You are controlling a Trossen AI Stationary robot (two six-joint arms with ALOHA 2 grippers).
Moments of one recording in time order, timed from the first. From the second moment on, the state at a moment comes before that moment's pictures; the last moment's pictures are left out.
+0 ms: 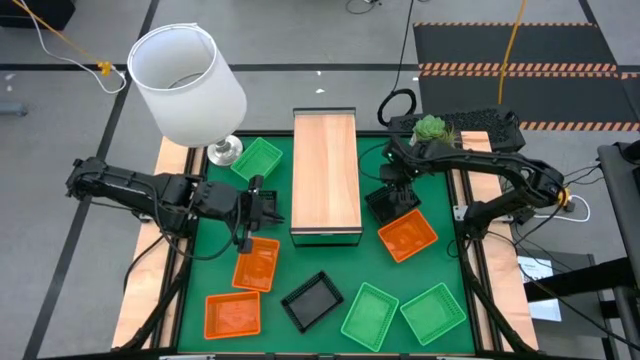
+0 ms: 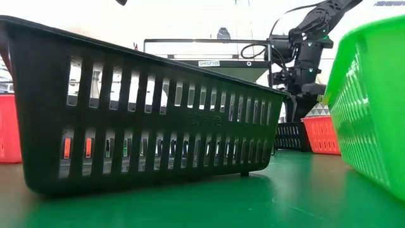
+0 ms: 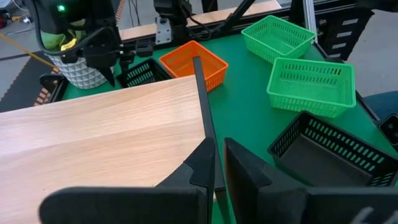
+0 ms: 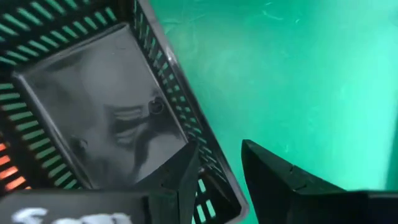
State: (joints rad) left arm -0.21 1.08 1.04 -0.47 -0.14 0.07; right arm -0.54 1.39 0.83 -0.69 -0.01 -0.62
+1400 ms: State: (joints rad) left arm -0.21 1.08 1.04 -0.44 -0.14 0.08; right arm -0.54 1.42 0.80 -0.63 0.00 -0.56
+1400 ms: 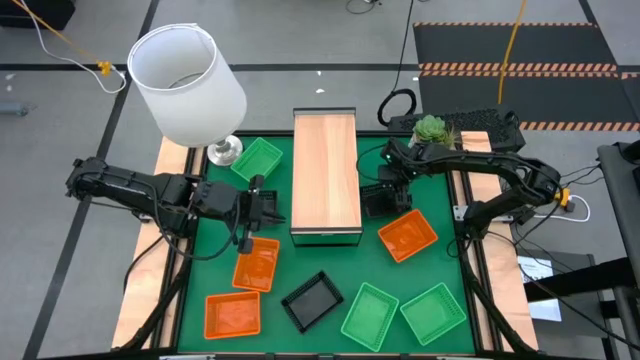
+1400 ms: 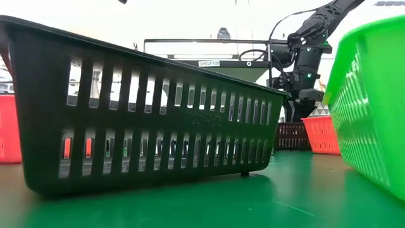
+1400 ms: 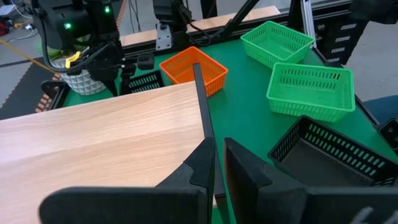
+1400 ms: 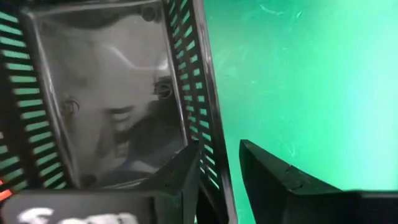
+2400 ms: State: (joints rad) left arm -0.22 1.08 1.04 -0.44 -0.14 0.08; right arm -0.44 1.42 1.23 -1.17 0.40 -0.26
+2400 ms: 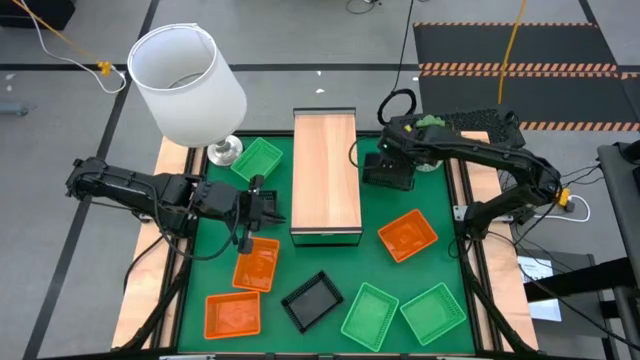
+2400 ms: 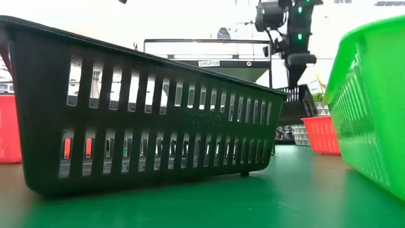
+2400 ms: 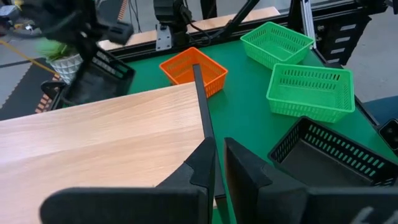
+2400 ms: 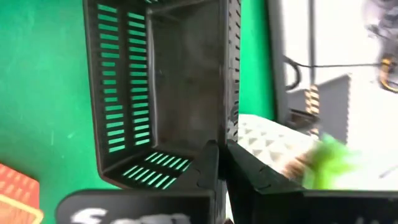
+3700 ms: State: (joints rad) left arm -0.30 1.08 1.04 -0.49 -0.14 0.18; right arm -0.54 1.65 2.08 -0.99 0.00 -0.63
